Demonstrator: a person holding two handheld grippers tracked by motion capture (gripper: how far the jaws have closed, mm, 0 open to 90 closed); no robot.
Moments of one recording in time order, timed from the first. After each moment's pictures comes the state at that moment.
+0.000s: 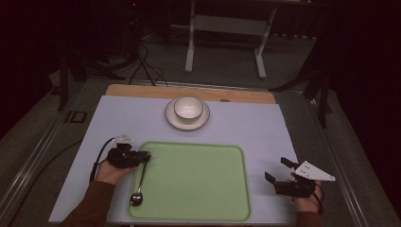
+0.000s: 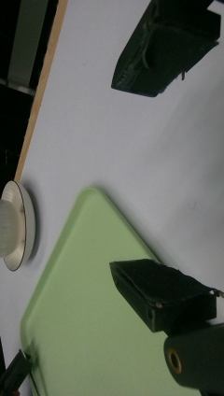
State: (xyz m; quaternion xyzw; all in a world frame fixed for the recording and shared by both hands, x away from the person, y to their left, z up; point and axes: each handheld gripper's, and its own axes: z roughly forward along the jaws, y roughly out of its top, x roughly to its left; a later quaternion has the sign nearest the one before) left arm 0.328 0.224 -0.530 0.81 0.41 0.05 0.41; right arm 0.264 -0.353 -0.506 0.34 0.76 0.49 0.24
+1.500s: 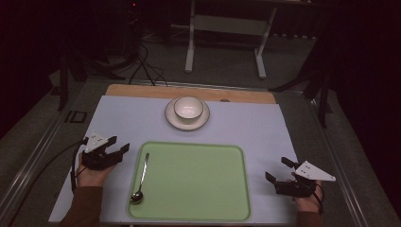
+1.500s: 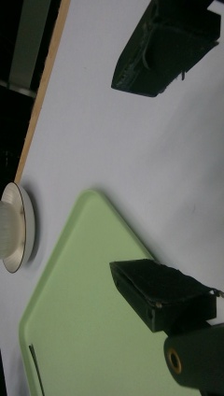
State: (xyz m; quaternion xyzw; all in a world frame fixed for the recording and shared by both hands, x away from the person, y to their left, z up) left arm 0.285 0.265 -0.490 0.72 0.47 0.28 0.43; right arm 0.264 -0.354 -0.506 0.34 0.76 0.49 0.25
